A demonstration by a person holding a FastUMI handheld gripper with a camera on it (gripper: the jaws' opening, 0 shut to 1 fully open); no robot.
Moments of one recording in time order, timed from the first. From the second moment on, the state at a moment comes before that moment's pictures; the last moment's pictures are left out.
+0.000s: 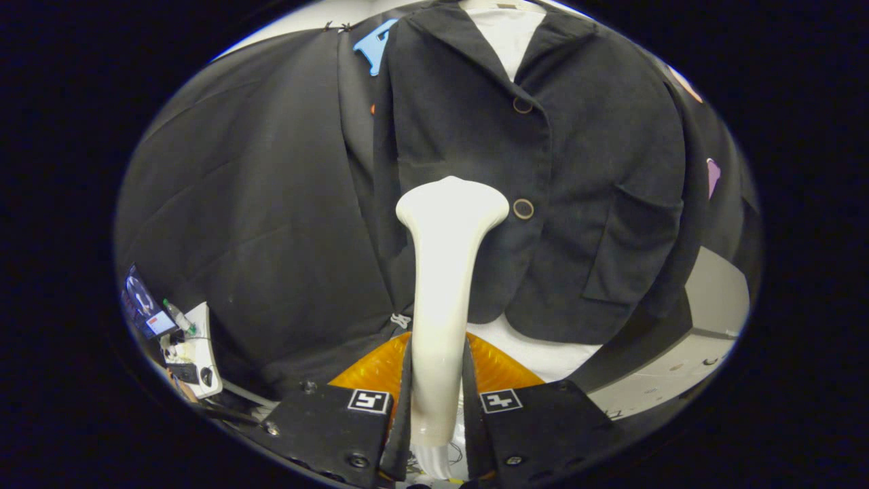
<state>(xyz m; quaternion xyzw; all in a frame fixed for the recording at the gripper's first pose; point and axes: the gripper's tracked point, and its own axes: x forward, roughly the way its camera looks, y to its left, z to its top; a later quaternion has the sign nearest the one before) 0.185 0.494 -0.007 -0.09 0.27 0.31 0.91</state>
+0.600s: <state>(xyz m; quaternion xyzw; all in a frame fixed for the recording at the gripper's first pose) 0.177 0.471 -0.041 -0.08 0.29 0.29 0.91</state>
